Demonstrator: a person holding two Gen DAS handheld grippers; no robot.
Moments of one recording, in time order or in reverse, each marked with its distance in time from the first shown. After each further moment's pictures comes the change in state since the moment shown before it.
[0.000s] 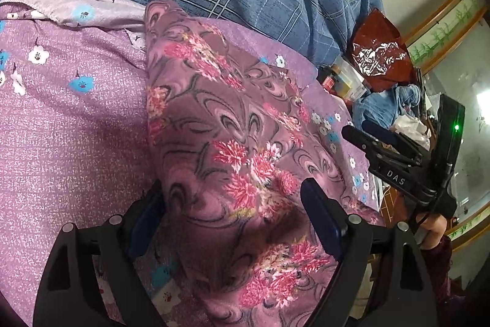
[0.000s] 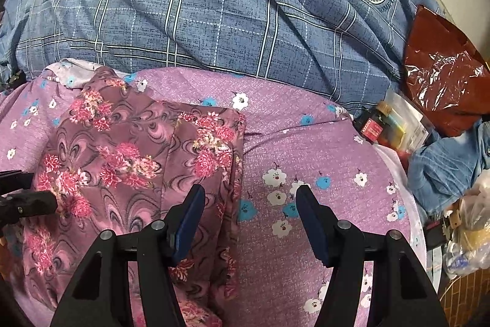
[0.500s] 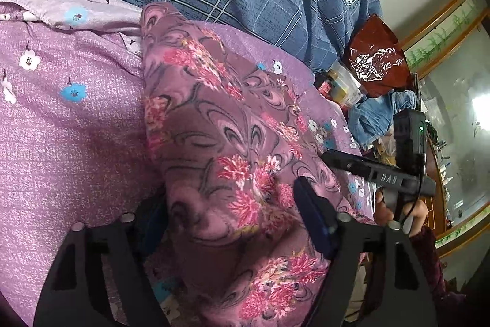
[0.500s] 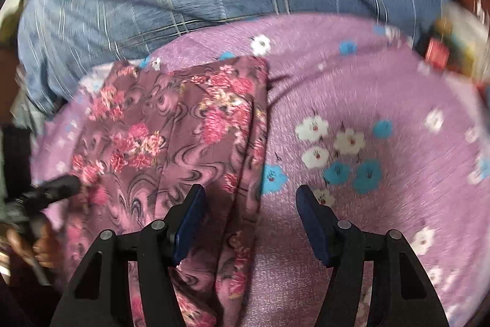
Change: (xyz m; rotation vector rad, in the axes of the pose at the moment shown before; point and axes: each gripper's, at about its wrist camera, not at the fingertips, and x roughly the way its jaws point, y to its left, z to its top) left arm 0.003 0.002 0.010 -0.002 -0.003 -0.029; right arm 0.064 -0.062 -0.018 0.238 0.214 0.480
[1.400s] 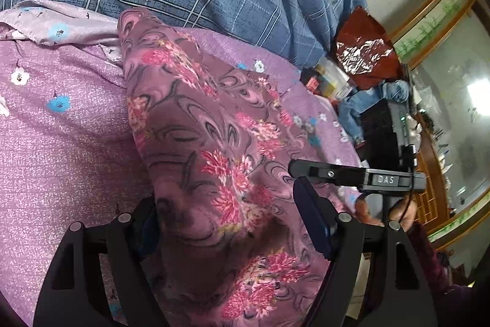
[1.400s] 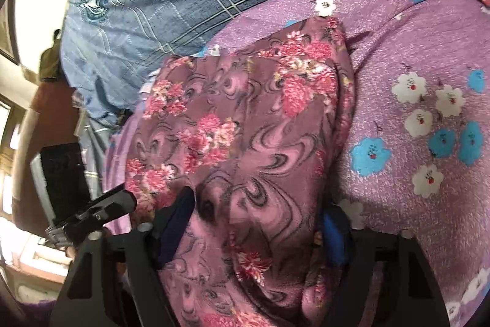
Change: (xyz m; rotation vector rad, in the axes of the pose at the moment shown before) left arm -0.002 -0.022 -0.003 0.057 -0.015 0.004; right arm 0.026 0.027 -0.007 0.084 0.061 0.318
